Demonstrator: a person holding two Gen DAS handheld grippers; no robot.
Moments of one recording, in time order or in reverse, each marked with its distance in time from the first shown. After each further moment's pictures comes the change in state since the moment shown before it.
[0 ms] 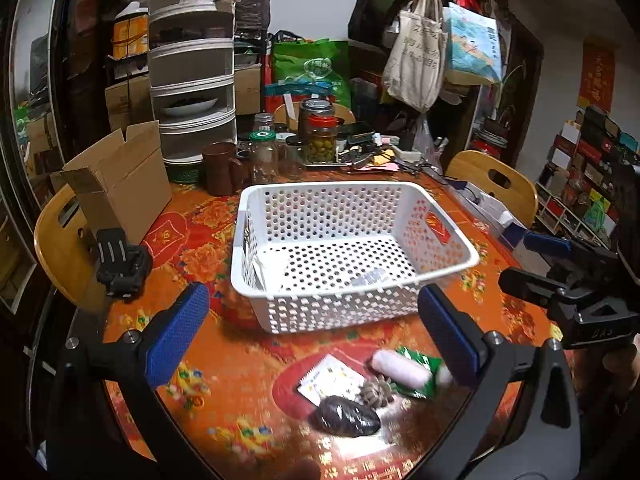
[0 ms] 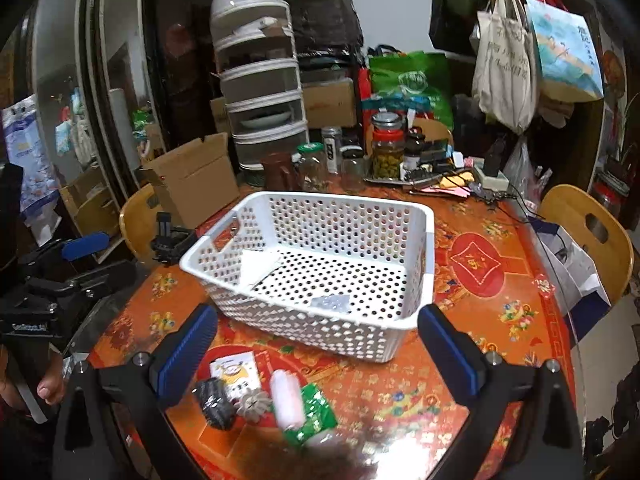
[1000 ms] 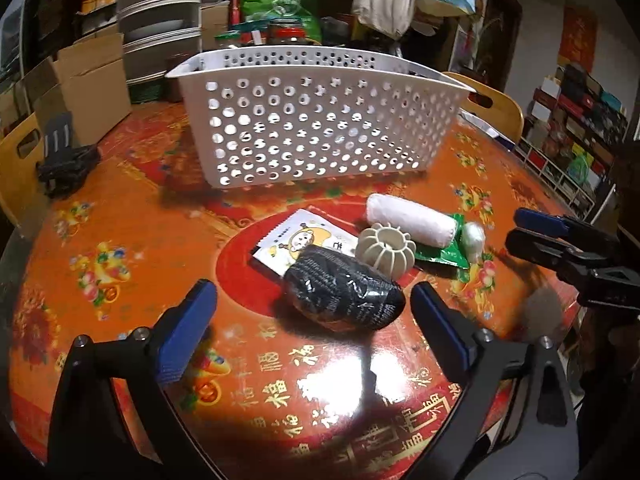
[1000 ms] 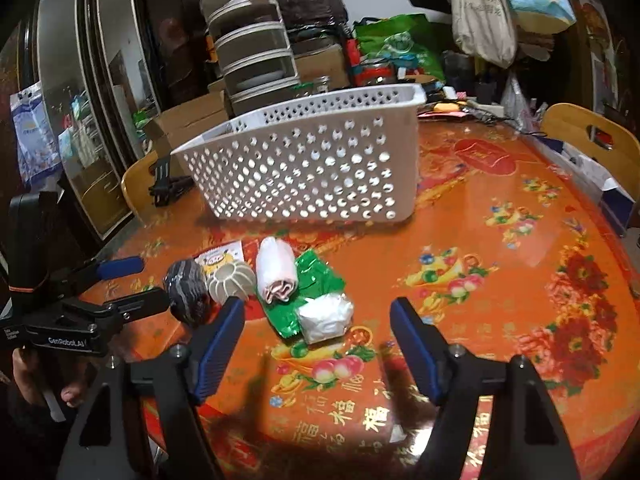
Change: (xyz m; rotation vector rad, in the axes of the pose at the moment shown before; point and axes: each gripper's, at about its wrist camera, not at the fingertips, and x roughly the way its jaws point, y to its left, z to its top) left arm 0.081 -0.012 -0.175 0.060 0.152 -0.088; right arm 0.037 -0.017 -0.163 0.088 0.019 0.051
